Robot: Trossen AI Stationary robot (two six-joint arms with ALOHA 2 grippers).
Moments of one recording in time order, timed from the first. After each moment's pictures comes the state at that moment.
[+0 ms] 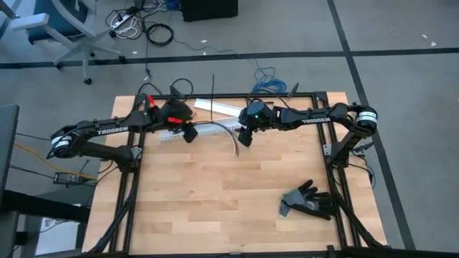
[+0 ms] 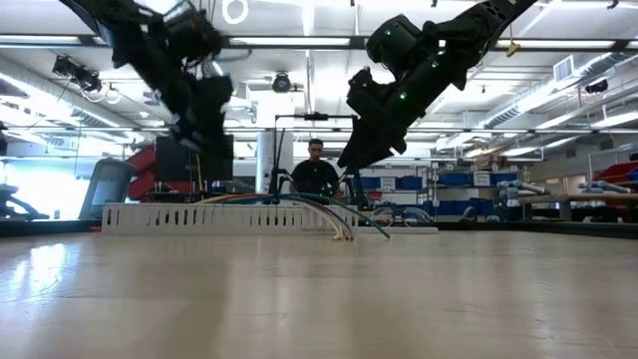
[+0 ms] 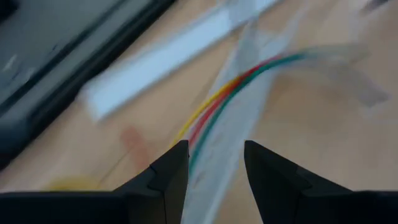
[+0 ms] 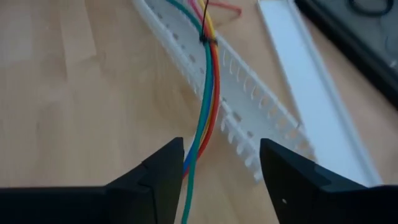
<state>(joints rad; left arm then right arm) 0.47 1.16 0.71 -0.32 -0.12 -0.10 -0.29 1.65 1.01 -0.03 0.02 0.11</state>
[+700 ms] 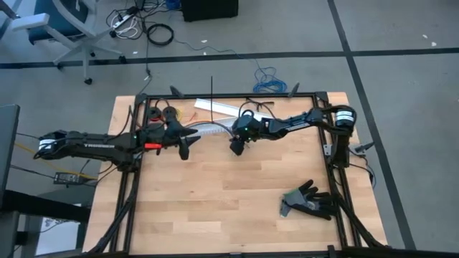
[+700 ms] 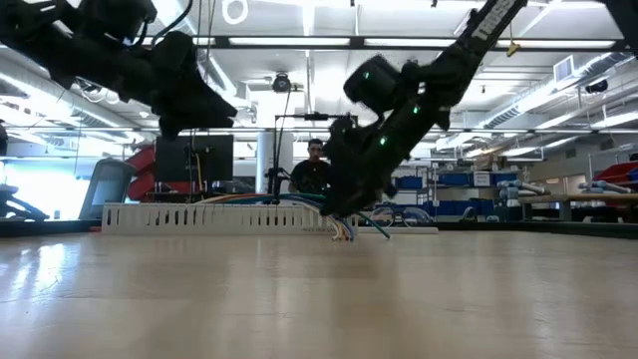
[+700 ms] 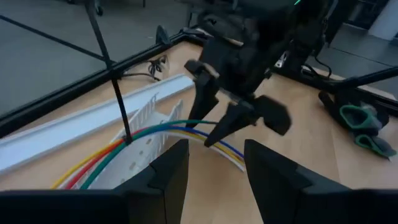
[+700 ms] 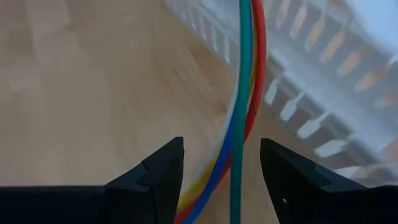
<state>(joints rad) 0.18 0.87 0.33 0.28 -0.16 -0.27 -0.23 1.89 1.02 0.14 0.04 0.27</state>
